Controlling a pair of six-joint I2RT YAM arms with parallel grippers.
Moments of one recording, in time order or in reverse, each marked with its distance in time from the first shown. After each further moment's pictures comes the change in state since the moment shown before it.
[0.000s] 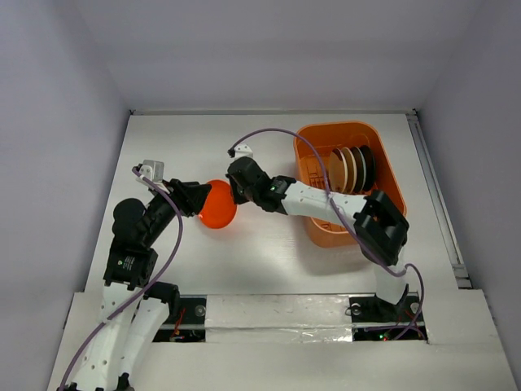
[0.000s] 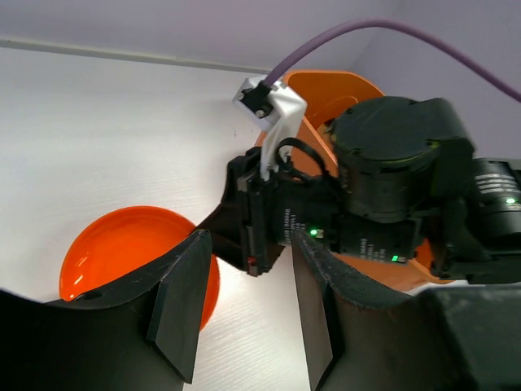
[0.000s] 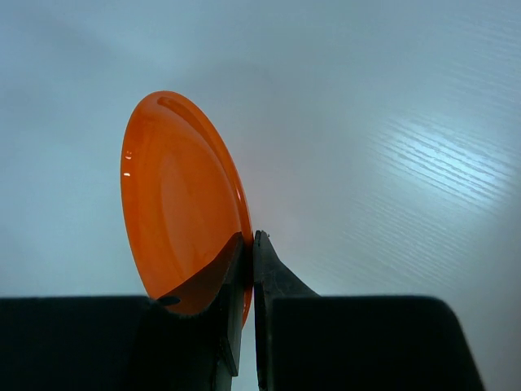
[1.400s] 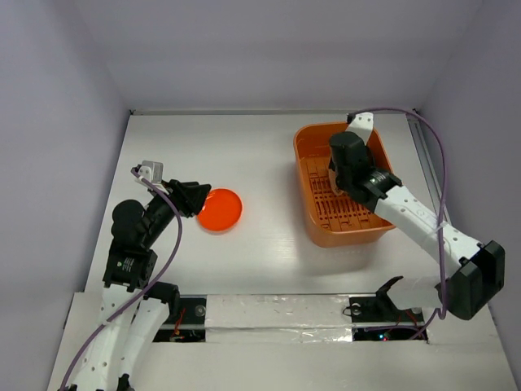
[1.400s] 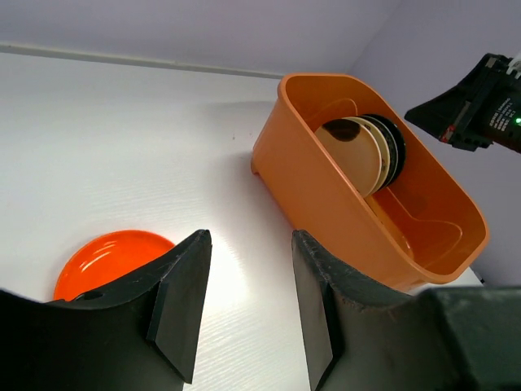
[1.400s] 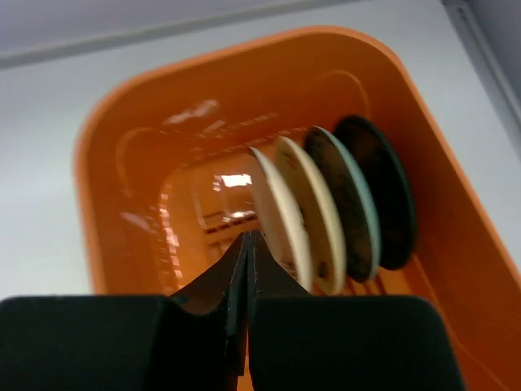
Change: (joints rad) left arm 0.001 -0.012 0.000 0.000 0.002 0.000; right arm -0.351 -0.622 -0.344 -0.103 0.441 -0.081
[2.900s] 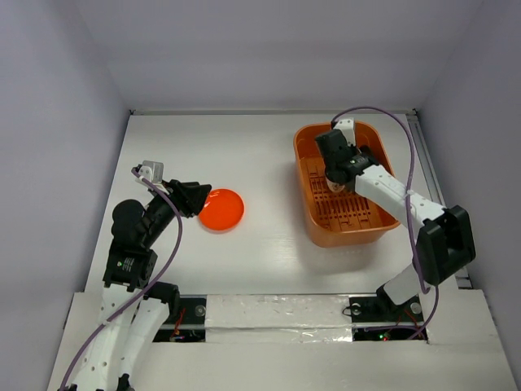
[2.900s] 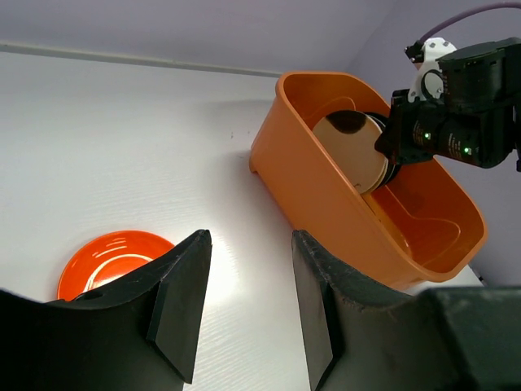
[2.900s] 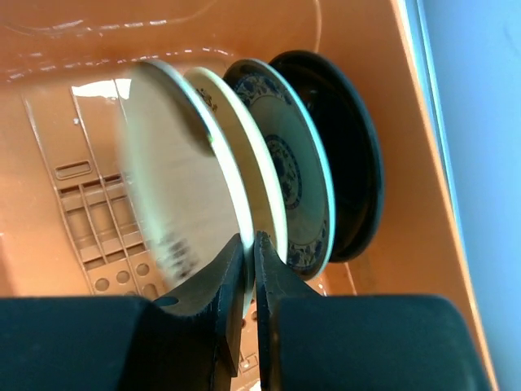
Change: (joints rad) left arm 0.000 0.002 0.000 0.000 0.007 0.000; right arm -0.113 0.251 0.069 -0.201 0.058 -0.149
